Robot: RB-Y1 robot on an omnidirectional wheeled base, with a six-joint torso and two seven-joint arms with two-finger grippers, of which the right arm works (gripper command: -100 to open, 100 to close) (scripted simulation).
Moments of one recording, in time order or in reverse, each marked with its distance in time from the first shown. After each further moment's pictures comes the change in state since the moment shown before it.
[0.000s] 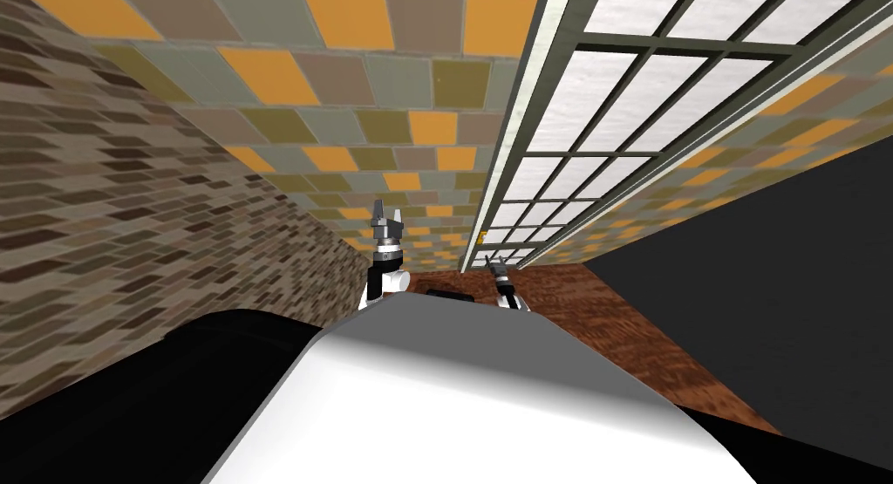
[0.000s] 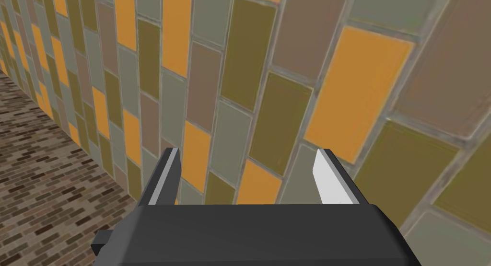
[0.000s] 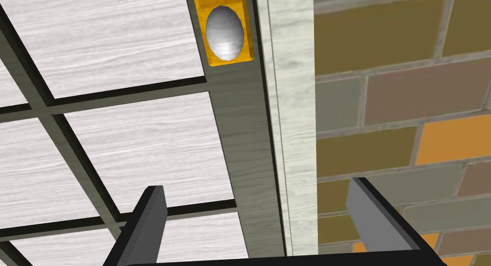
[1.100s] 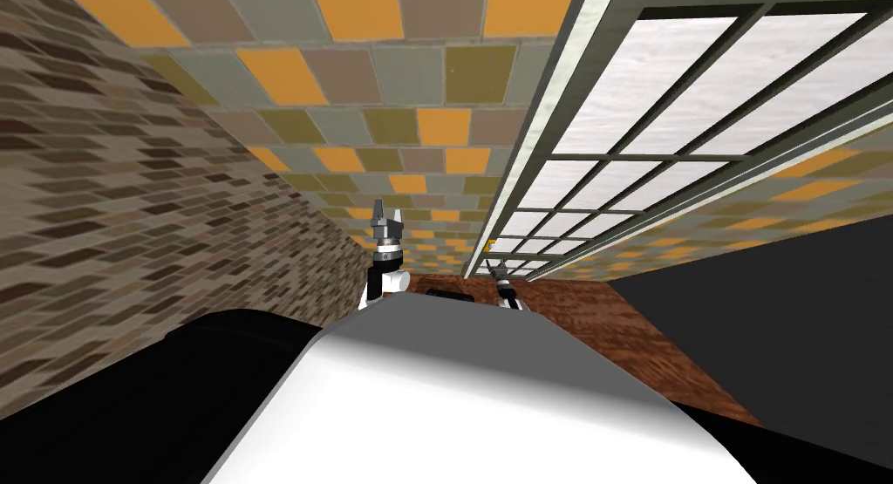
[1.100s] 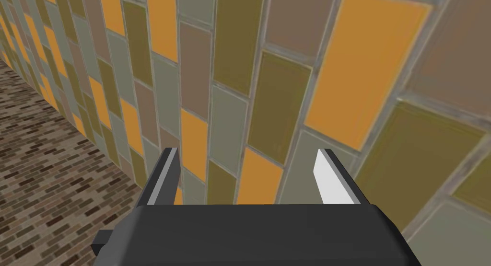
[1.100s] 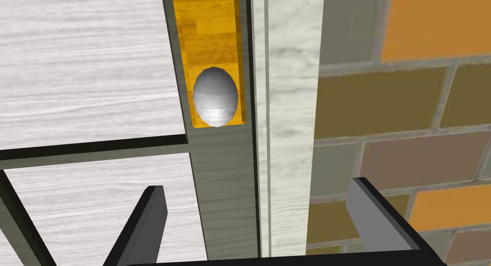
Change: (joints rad) arm -0.034 -0.027 -0.009 0.147 -0.021 -0.033 0.126
